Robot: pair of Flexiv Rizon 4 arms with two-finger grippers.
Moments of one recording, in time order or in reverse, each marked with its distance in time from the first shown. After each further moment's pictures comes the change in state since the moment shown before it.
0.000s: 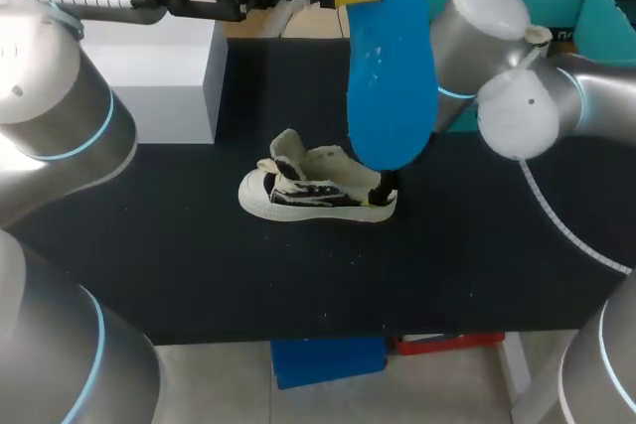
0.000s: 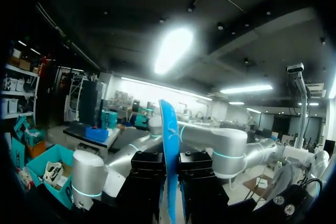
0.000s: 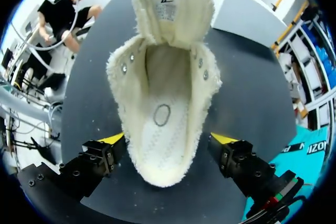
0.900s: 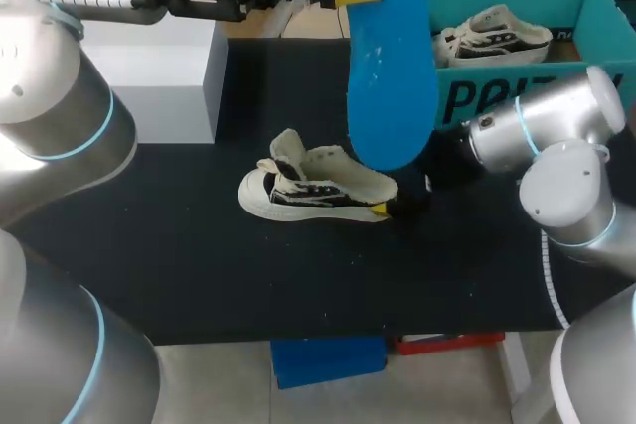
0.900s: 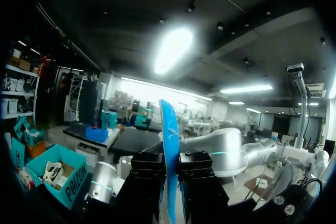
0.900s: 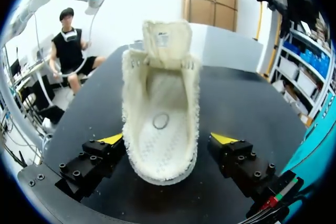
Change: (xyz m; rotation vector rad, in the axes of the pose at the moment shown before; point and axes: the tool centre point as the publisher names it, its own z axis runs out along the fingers) left arm 0.000 0.000 0.000 0.000 0.000 0.000; right arm 0.001 -0.015 0.018 -0.558 0.008 0.039
